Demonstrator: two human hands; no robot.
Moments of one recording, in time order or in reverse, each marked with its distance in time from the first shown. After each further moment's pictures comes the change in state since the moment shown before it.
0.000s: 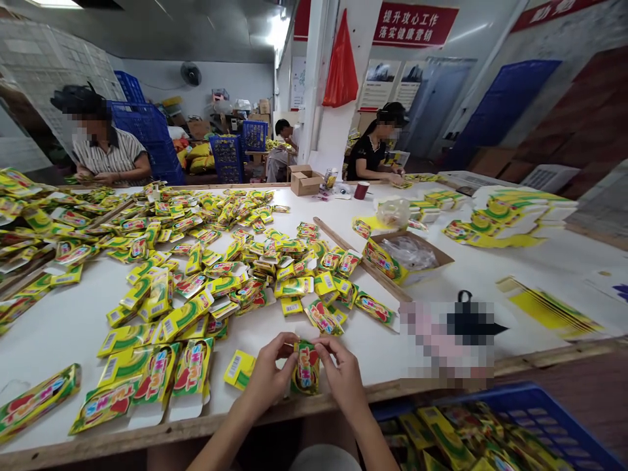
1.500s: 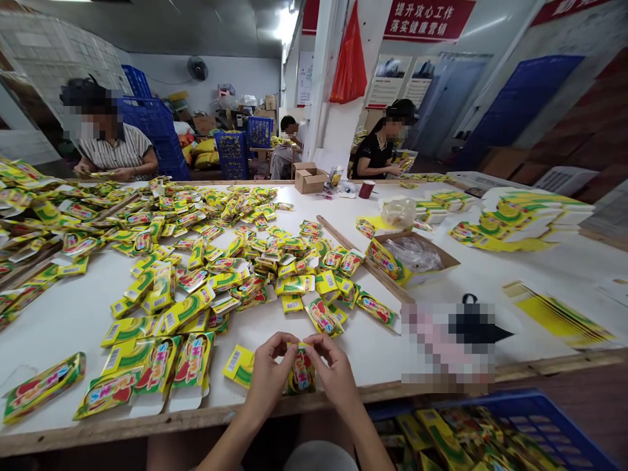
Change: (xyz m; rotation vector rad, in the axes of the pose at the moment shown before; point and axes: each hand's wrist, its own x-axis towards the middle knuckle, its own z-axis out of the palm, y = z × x) left_hand -0.004 0.014 0.015 -0.050 0.256 -0.112; right_hand -0.002 -0.008 0.010 0.242 -0.100 0.108
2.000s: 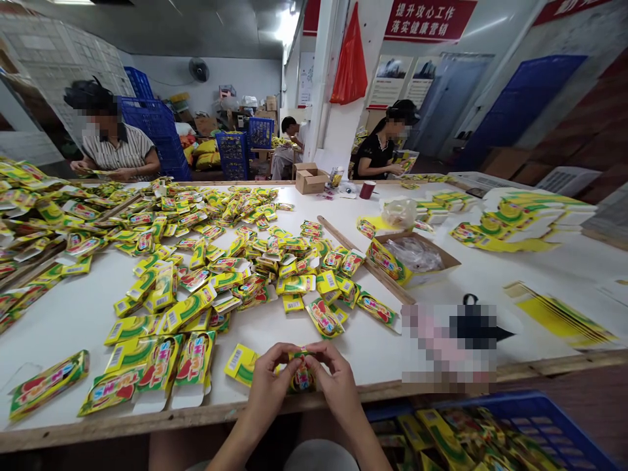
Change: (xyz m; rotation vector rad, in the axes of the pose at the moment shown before) left_hand -0.015 -0.014 -0.004 -0.040 -0.072 0.039; right_hand -0.013 0.006 0.000 0.027 -0.004 -0.050
